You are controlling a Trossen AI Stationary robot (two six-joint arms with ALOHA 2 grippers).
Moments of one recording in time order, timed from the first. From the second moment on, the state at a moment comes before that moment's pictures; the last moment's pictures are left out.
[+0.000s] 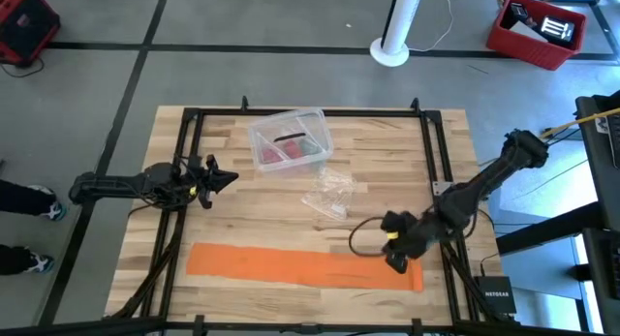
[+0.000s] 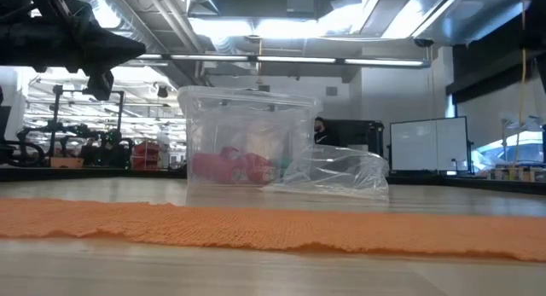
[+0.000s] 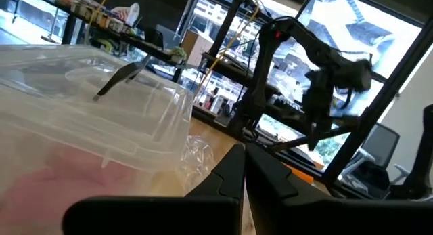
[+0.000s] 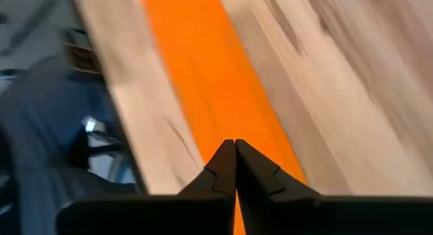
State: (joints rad) left arm -0.03 0.01 0.01 0.09 -0.22 -0.43; right arm 0.68 1.22 0.89 -0.70 0.10 1.21
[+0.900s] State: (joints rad) left arm -0.03 0.01 0.01 0.09 -0.23 -0.43; right arm 0.93 1.55 0.89 -0.80 -0.21 1.94
